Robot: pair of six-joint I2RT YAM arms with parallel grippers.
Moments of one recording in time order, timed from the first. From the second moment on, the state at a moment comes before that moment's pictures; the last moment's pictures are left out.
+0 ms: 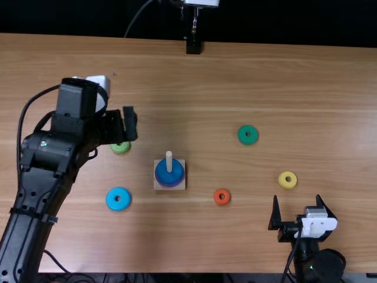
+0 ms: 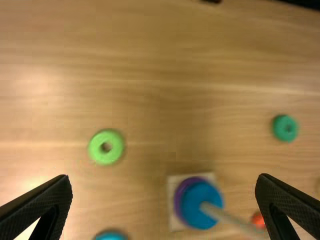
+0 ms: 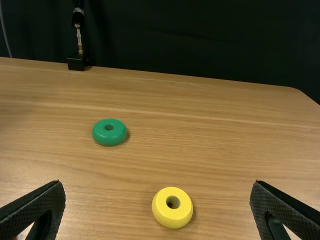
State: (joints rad) left arm -0.20 1.49 1.47 -0.84 0.10 -0.34; right arm -0.05 0.01 0.07 -0.21 -0.03 -0.15
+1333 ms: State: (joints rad) left arm -0.31 1.43 0.88 -0.73 -0.07 0.02; right arm -0.05 0.01 0.07 -0.21 -0.03 -0.15
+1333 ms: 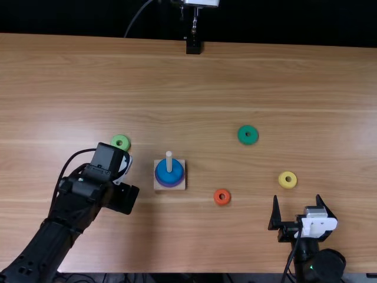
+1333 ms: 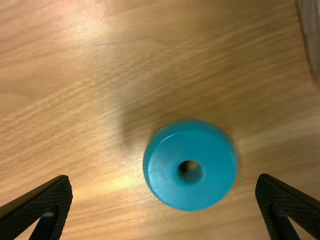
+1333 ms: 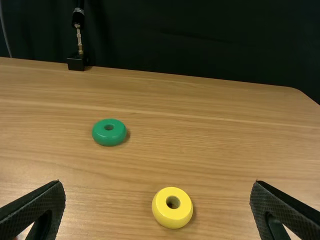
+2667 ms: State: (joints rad) left arm -0.33 1.57 0.86 -0.69 -0.03 0.02; right arm -0.05 0.01 0.07 -0.21 -0.03 -0.15
